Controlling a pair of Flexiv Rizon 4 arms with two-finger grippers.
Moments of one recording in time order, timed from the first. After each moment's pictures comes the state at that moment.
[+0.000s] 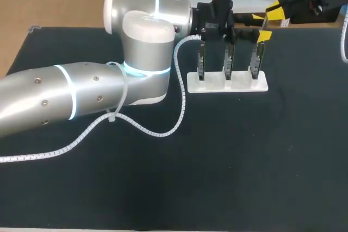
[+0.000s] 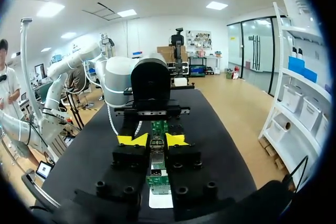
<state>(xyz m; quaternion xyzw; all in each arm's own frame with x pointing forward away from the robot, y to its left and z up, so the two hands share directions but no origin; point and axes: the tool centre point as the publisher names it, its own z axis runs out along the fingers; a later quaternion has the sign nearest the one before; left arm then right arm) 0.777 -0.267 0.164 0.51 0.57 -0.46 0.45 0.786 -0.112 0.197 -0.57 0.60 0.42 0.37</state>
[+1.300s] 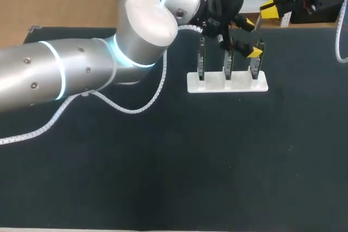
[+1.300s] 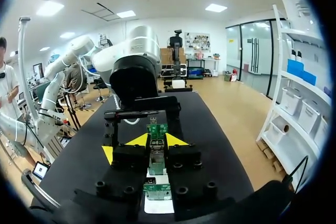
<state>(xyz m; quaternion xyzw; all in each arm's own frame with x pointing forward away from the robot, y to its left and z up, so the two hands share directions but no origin) 0.769 -0.240 0.134 0.63 0.62 -0.31 0.35 0.792 -0.100 0.197 -0.57 0.60 0.42 0.38</state>
